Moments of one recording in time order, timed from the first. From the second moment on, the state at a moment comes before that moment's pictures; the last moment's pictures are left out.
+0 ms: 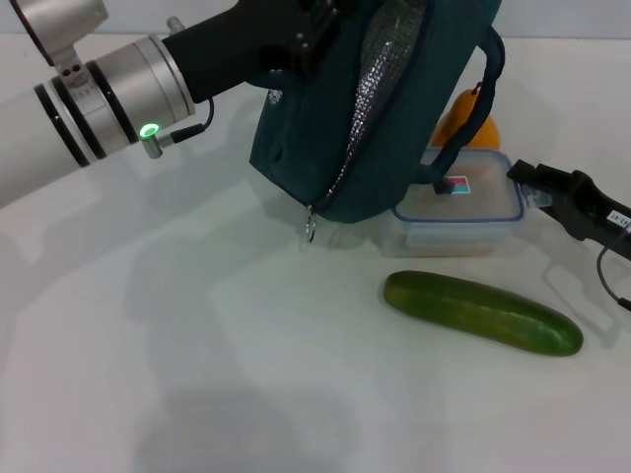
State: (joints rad) left arm -0.65 -2.09 1.10 0.50 1.19 1.25 -1.03; right arm 0.54 2.03 -0.79 -0.09 -1.34 -1.19 1.77
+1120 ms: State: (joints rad) left arm -0.66 -2.10 1.10 0.50 1.19 1.23 -1.03; right arm 0.40 1.97 -0.78 -0.18 -1.17 -1.19 1.73
